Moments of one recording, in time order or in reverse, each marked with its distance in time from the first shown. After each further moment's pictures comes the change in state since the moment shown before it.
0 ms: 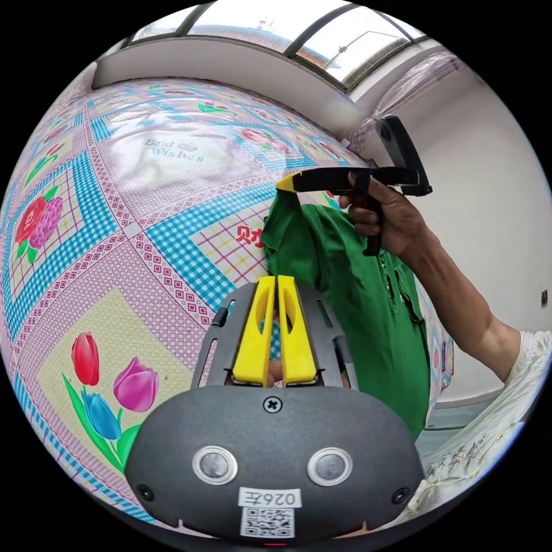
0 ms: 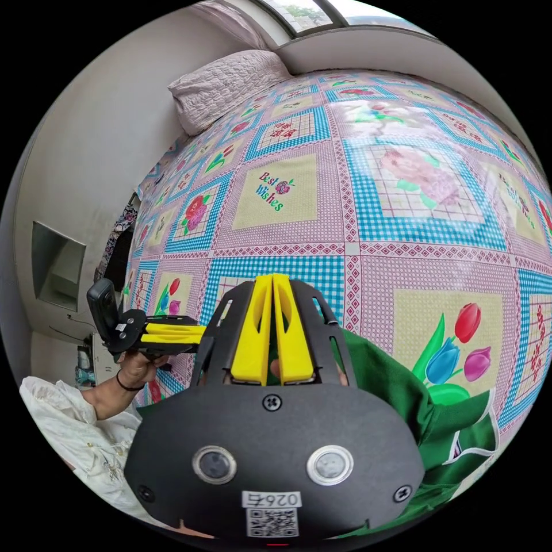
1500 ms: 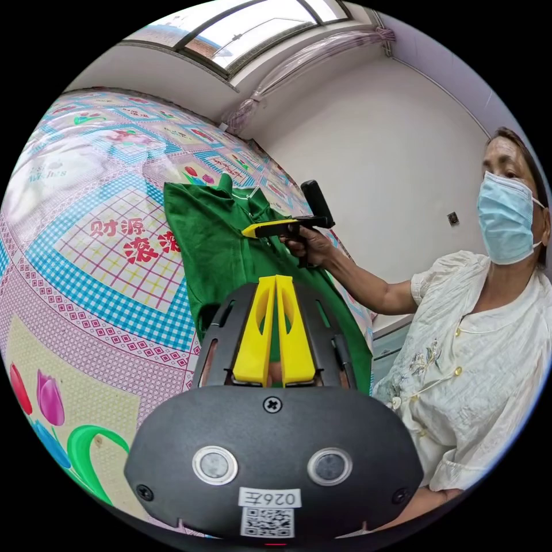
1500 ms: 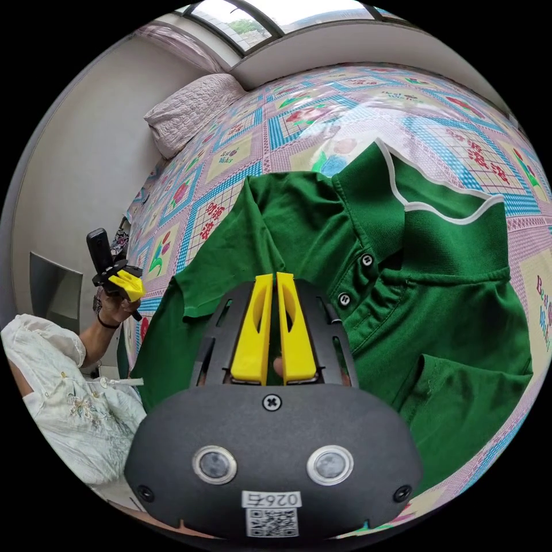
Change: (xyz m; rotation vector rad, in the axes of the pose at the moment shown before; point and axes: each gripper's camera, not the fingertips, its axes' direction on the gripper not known) left arm 0.002 0.105 -0.048 -0.067 0.528 0.304; right arm -0.018 0.213 -0.095 0.084 0.029 0.189
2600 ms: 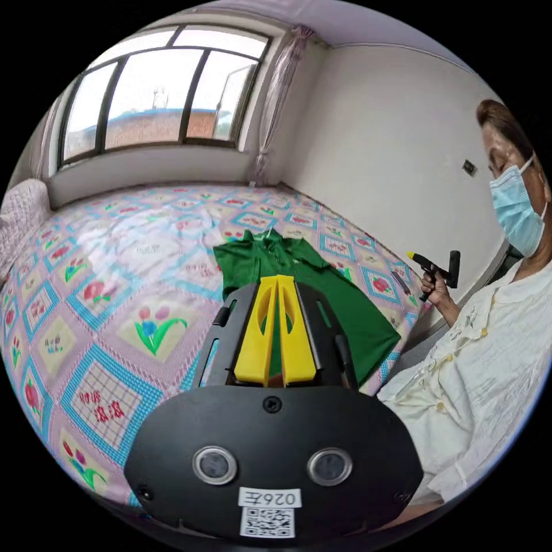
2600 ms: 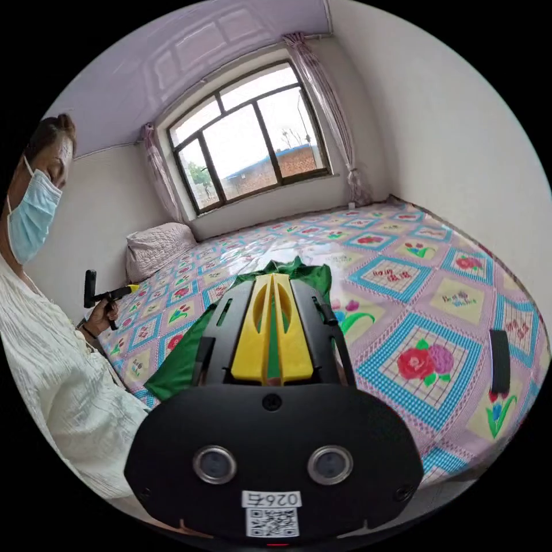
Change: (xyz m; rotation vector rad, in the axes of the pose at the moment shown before) left arm 0.210 0.144 -0.122 0.071 -0.468 0.115; right arm -0.330 0.481 -0.332 0.810 0.391 0.256
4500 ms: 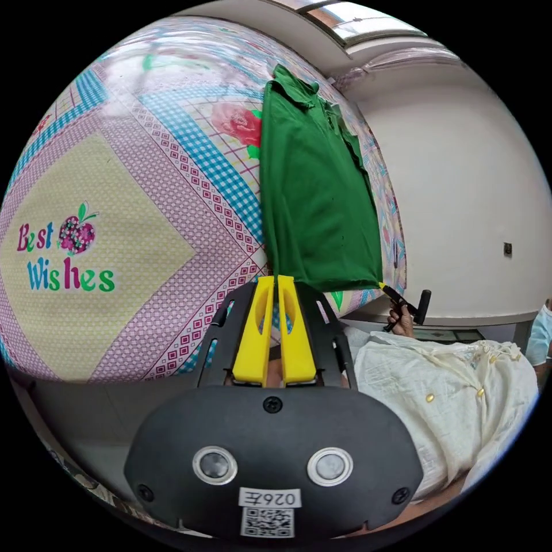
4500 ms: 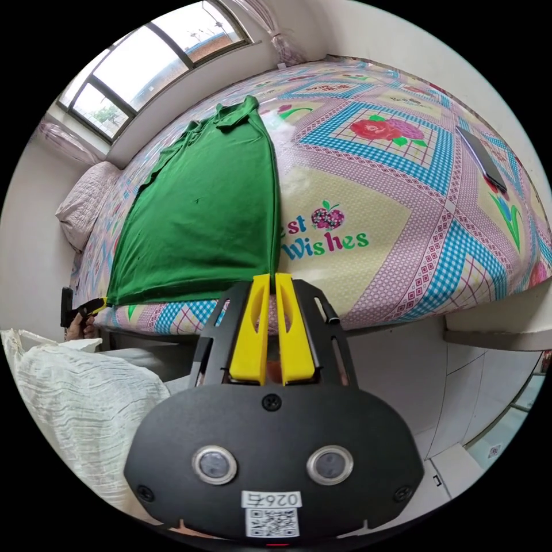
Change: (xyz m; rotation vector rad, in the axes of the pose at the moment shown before) left arm -0.071 0.217 0.109 -0.360 0.230 -0.535; right arm -0.022 0.082 -0.039 -0.595 0.205 0.258
